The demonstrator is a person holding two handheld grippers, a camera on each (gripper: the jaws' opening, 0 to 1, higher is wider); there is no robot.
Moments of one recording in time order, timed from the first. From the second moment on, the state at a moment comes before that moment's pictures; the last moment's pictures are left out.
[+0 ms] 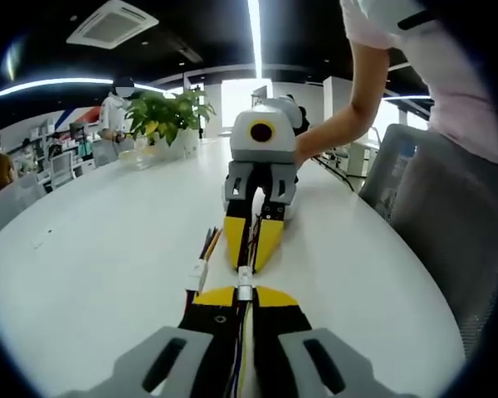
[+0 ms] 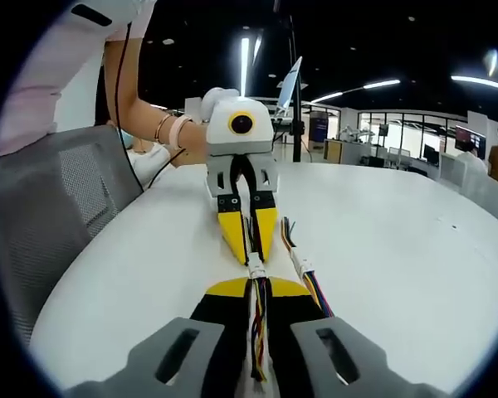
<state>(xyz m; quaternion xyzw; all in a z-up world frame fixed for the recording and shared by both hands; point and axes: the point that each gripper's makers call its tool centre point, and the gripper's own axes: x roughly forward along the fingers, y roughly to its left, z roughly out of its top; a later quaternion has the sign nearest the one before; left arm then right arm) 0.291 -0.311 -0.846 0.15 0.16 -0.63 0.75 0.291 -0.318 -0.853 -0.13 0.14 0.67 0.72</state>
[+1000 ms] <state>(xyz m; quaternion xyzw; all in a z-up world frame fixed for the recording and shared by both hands) 0.276 -0.279 -0.799 0.07 0.23 -0.52 0.82 0.262 -0.327 -0.791 -0.08 0.16 0.61 0.77</state>
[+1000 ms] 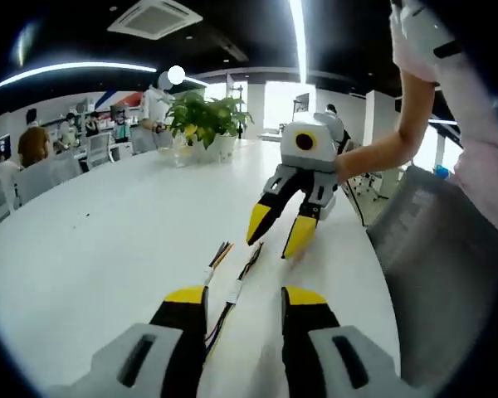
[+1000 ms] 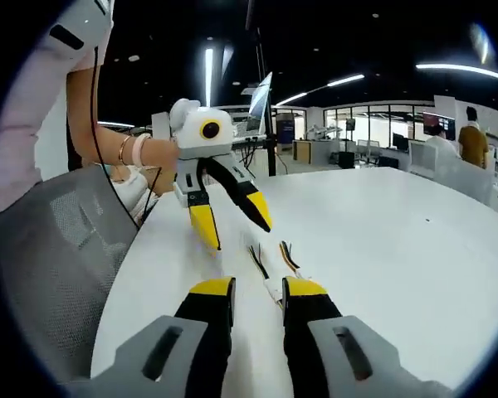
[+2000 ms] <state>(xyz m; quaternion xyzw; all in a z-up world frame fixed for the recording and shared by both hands) 0.195 -0.233 -0.775 0.06 0.33 -0.35 0.87 0.202 -0.362 -0.752 0.00 0.27 0.48 0.84</state>
